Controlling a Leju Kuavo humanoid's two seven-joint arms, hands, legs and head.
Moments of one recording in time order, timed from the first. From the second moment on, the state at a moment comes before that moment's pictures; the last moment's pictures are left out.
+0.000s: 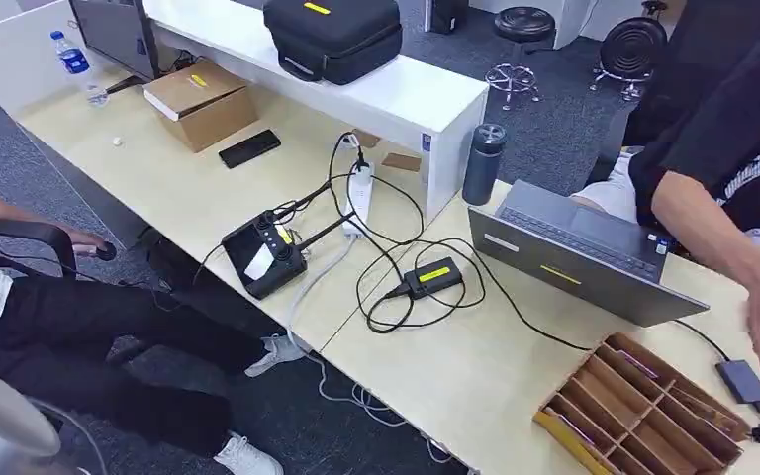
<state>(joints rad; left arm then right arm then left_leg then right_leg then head) -0.06 -0.24 1.23 -0.25 -1.46 0.13 -0.20 -0.43 -0.26 0.41 -1.52 1.05 -0.26 0.24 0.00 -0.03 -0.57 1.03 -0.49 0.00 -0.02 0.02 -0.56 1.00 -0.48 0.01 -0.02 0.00</state>
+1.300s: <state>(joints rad) -0.04 -0.23 1.22 -0.23 -1.35 0.14 -0.26 0.17 -0.21 0.42 -1.77 0.39 -0.34 -0.35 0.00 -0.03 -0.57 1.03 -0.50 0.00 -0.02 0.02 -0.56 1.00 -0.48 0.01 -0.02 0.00</state>
